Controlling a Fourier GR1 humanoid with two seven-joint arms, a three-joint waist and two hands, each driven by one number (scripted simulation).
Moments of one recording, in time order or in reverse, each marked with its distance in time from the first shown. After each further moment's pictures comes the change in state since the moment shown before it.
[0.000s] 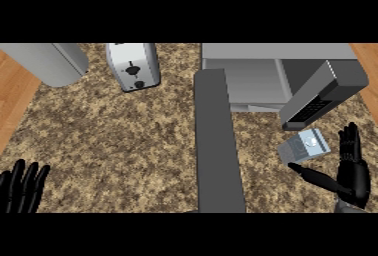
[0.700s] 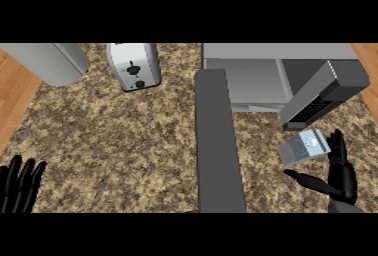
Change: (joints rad) left arm -0.035 0.010 0.048 0.023 0.019 -0.020 0.017; right arm -0.135 -0.046 -0.049 0.422 -0.021 0.105 -0.217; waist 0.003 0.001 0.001
